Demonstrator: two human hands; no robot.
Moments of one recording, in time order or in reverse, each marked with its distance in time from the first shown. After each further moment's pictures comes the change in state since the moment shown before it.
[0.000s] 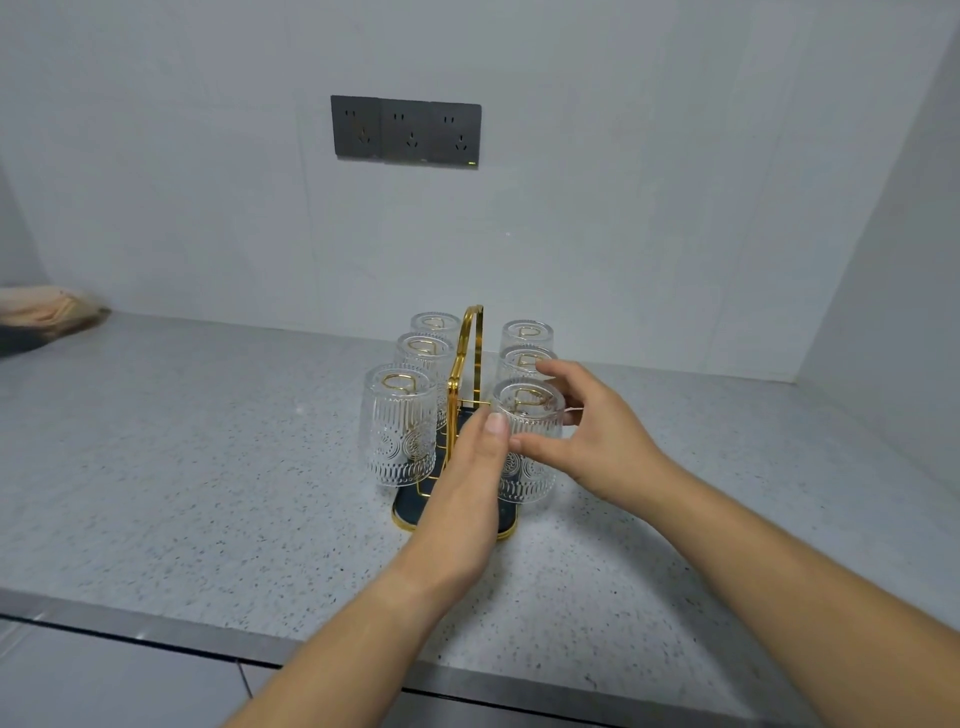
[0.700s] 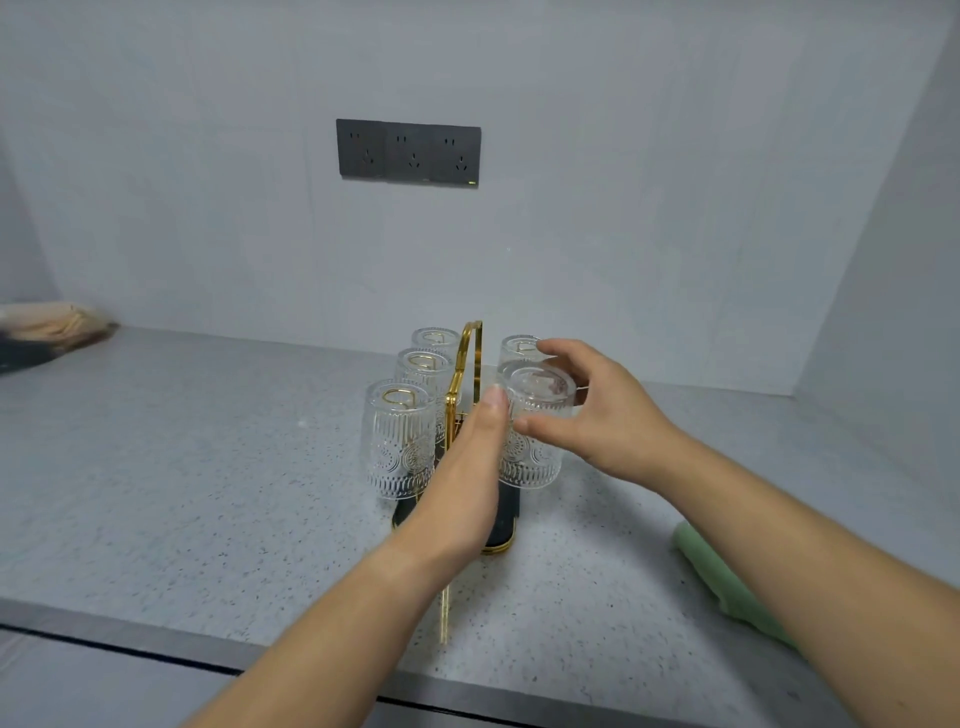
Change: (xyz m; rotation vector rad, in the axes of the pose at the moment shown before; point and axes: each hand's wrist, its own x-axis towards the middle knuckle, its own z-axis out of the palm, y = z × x) left_hand 0.123 -0.014 -0.004 0.011 0.092 -0.316; right_hand 0.016 -0.021 -0.027 -0.006 -0.014 -0.056
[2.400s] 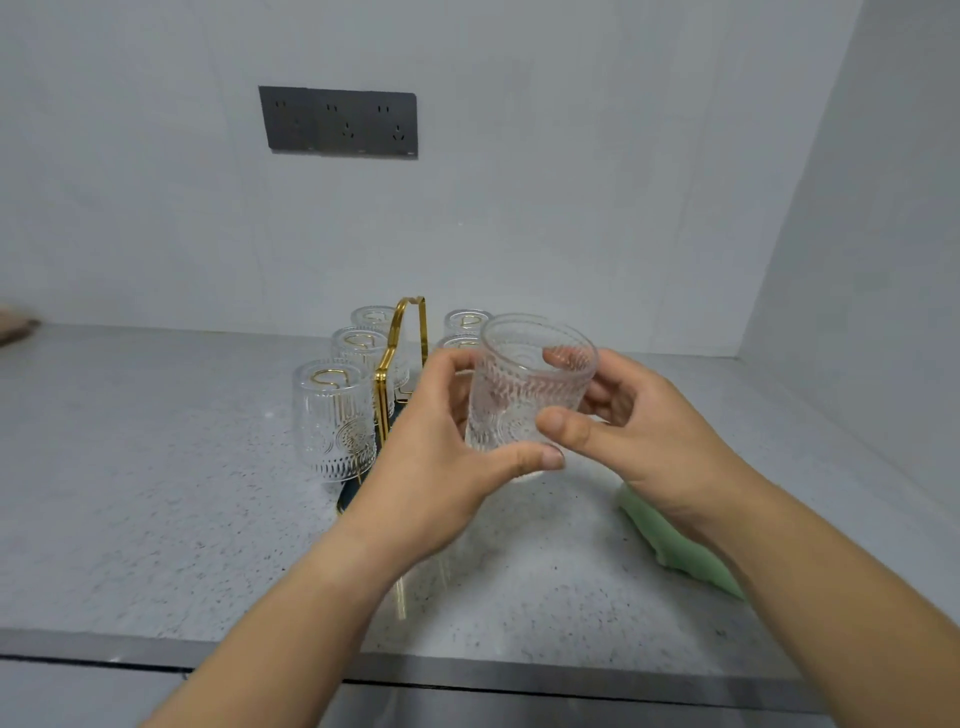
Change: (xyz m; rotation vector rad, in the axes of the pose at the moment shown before) left_hand -0.138 0.020 0.014 0.201 -0.126 0.554; right_hand -0.082 0.000 -0.043 0.492 -0.015 0.025
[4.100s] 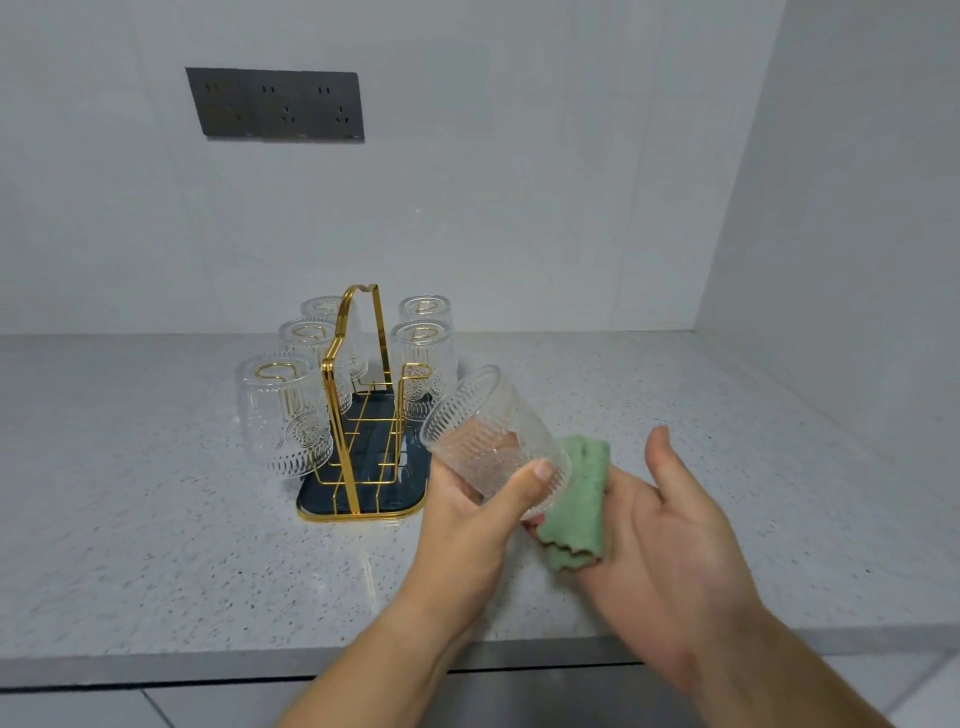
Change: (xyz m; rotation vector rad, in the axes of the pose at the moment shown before) left_hand -0.032 -0.047 0.081 -0.551 0.115 -0.184; right_hand -0.075 0.039 0.018 0.982 0.182 0.378
